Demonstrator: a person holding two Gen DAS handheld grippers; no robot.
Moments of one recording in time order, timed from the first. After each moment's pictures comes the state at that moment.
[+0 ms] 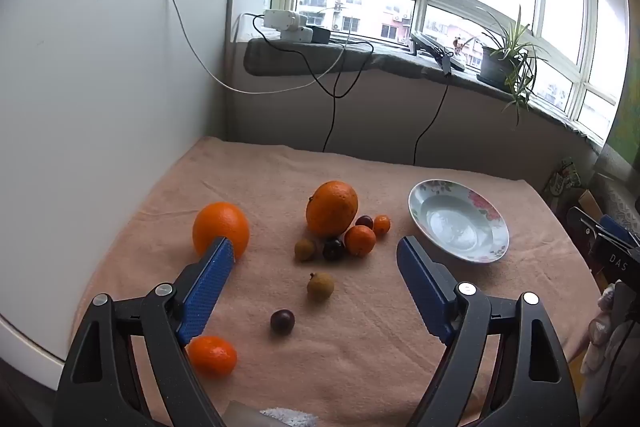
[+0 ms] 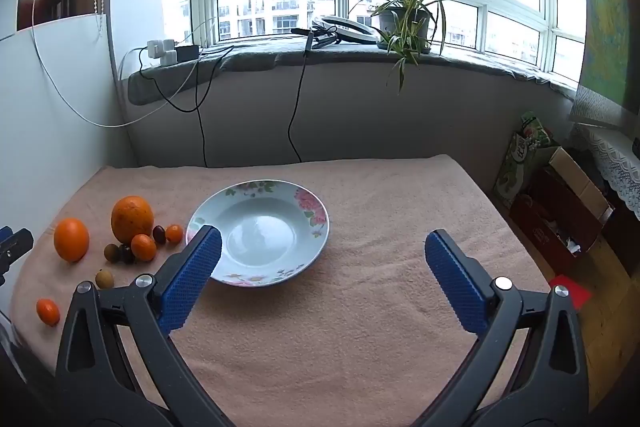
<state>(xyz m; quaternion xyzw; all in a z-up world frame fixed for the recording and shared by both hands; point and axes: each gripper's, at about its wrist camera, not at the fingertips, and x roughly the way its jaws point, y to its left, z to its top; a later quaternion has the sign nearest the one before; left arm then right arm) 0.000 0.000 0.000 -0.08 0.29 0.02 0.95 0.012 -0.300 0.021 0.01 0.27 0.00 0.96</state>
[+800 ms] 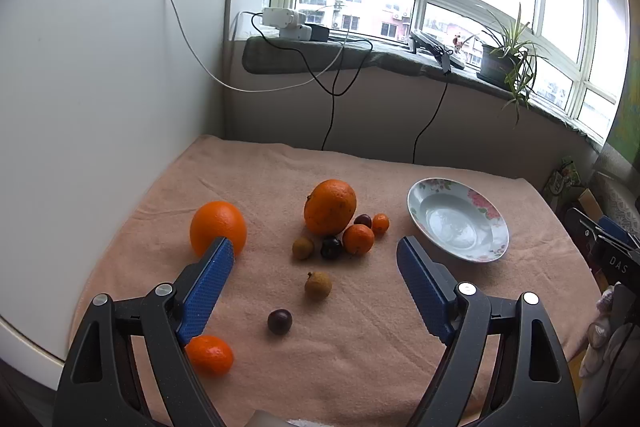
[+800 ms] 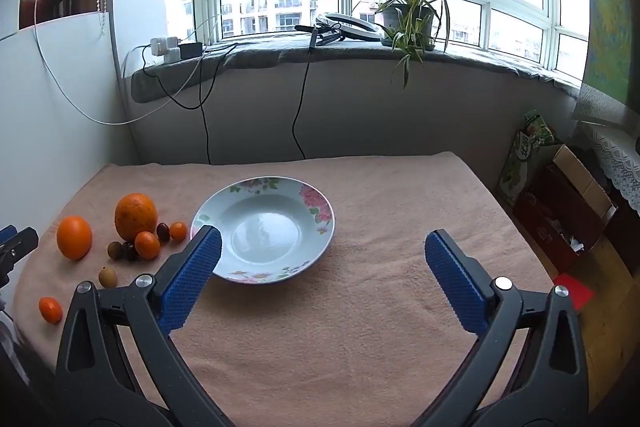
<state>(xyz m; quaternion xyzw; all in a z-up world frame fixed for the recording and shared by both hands) 0.001 -0.004 -0.004 -0.07 0.29 0.02 0.95 0.013 -0.298 0.019 0.02 0.27 0.01 0.96</state>
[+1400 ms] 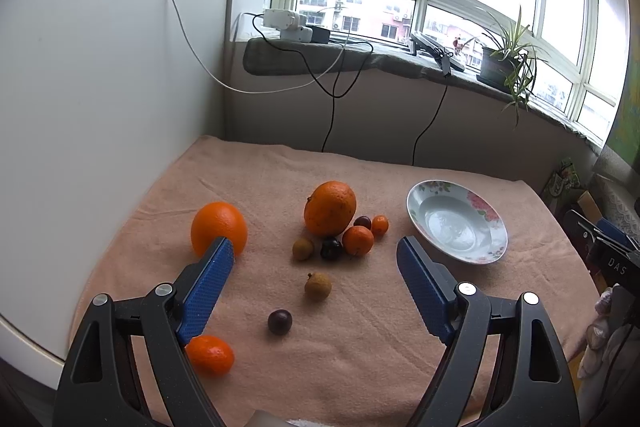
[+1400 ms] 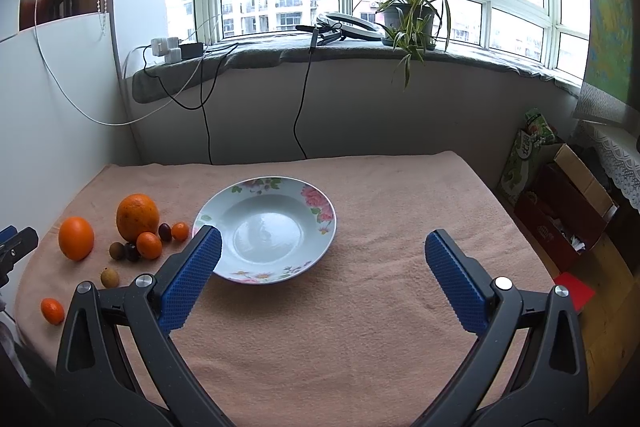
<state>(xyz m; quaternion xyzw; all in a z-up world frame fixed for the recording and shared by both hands) 0.002 -0.004 -0.001 -0.07 0.29 0.02 0.95 0.014 -0.295 0.018 0.02 0.27 0.01 0.96</state>
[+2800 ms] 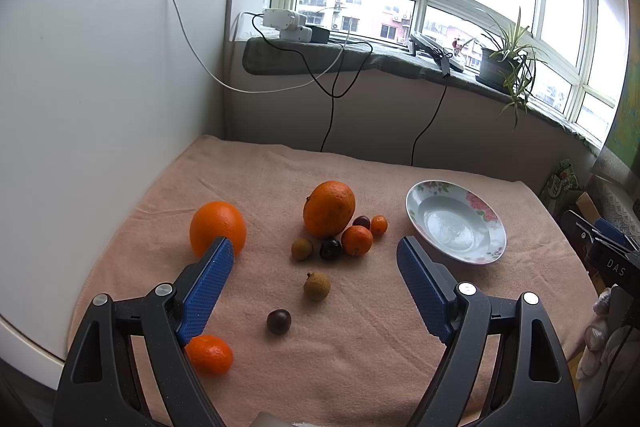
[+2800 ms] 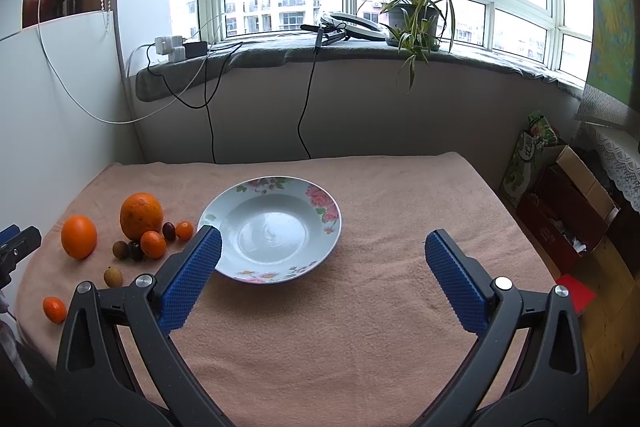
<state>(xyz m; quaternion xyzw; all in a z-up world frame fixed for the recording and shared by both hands) -0.001 -0.004 0.003 -0.07 0.29 0.02 0.95 0.012 -0.293 0.022 0.02 0.28 0.02 0.96</state>
